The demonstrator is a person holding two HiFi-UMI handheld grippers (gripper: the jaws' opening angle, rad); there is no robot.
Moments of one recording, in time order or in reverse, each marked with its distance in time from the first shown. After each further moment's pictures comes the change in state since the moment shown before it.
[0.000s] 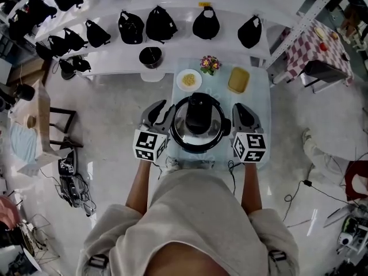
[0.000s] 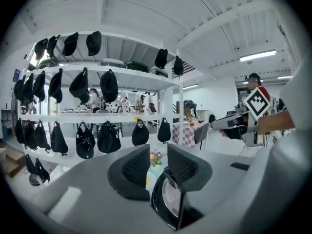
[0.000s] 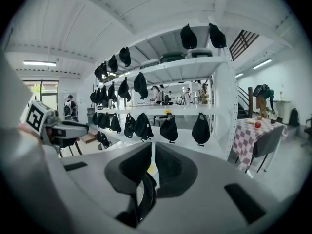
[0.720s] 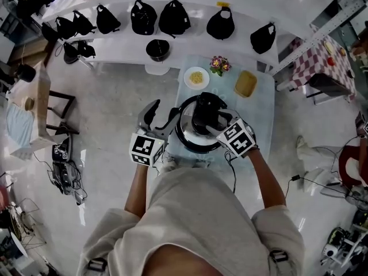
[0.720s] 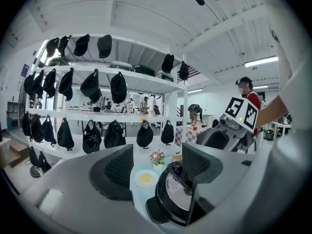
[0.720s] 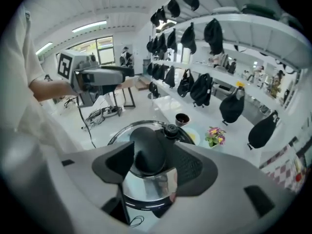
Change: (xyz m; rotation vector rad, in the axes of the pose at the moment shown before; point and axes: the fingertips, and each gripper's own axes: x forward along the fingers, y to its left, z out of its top) left arm -0.036 0.018 -0.007 -0.065 -0.031 0.037; right arm 0.034 0.122 -0.082 -0.460 0.549 0.591
